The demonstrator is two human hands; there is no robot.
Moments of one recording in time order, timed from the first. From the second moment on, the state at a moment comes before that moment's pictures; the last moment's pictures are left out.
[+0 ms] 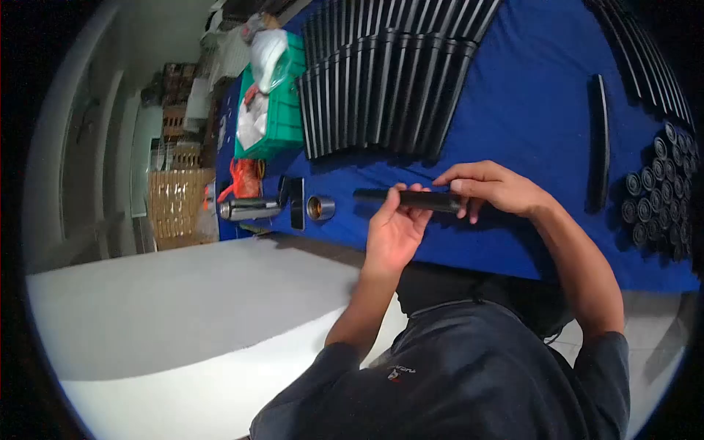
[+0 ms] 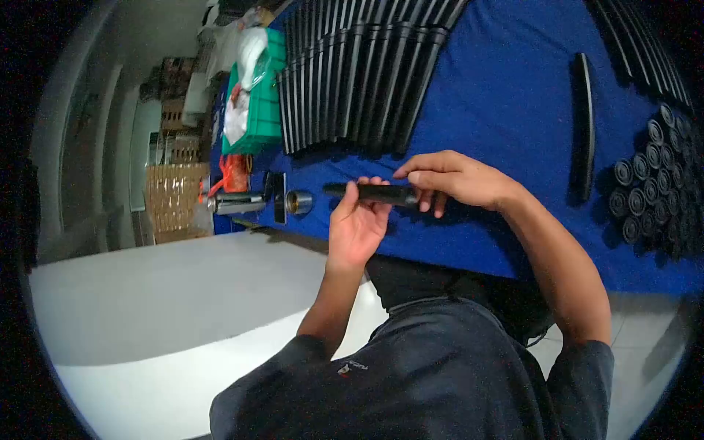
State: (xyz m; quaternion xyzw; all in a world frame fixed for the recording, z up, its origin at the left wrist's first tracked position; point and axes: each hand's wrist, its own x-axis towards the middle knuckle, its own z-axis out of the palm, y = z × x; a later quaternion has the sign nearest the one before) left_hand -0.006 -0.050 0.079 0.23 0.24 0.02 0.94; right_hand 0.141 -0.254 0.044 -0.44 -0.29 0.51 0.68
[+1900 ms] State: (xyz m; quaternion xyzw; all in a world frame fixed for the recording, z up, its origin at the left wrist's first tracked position) left_hand 0.019 -0.042 0.113 0.98 0.05 -0.02 0.20; right_hand 0.140 -0.257 0.042 -0.40 -0.30 0.48 0.71
